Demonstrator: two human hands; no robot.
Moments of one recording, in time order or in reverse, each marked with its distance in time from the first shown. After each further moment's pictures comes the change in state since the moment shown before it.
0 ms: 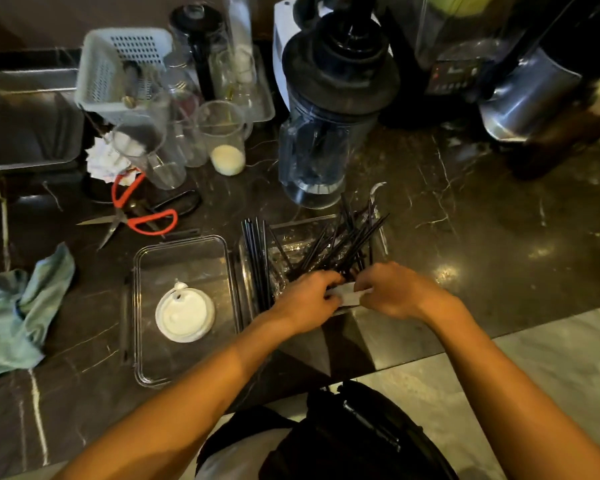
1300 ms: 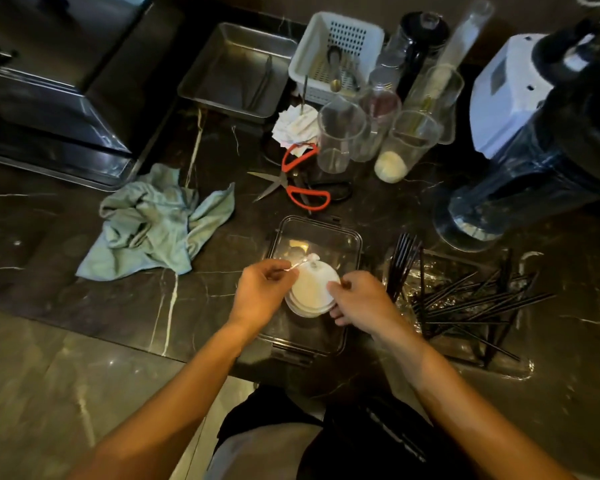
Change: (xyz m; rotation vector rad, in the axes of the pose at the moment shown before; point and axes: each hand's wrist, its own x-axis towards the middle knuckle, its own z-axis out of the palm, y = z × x) left_hand -0.162 -0.159 -0.074 -0.732 0.921 -0.455; right_hand 0.054 -0.229 0.065 0.601 -0.028 -0.078
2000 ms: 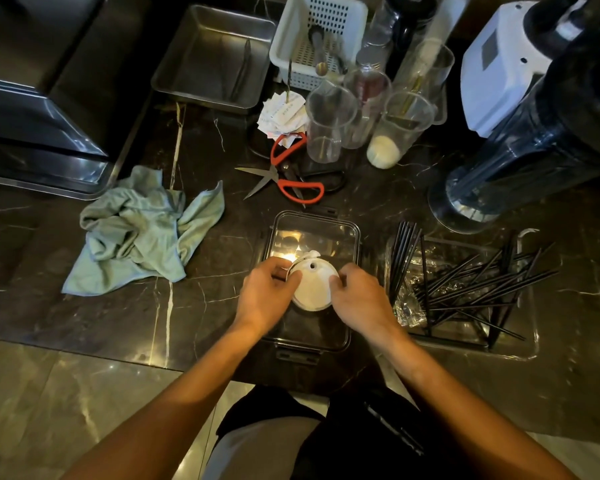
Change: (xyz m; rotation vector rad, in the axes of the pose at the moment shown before) left_hand 0.010 -0.004 0.001 0.253 -0.081 0.055; right_hand 0.007 0.005 0.020 -0.268 0.181 -0.055
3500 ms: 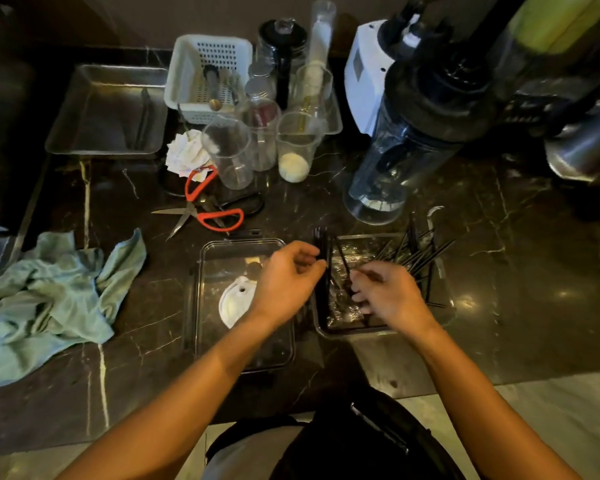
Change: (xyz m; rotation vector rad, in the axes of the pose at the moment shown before) left_hand -0.006 0.116 0.084 -0.045 -0.267 0.273; right_hand -0.036 0.087 -0.102 0.543 0.204 0.142
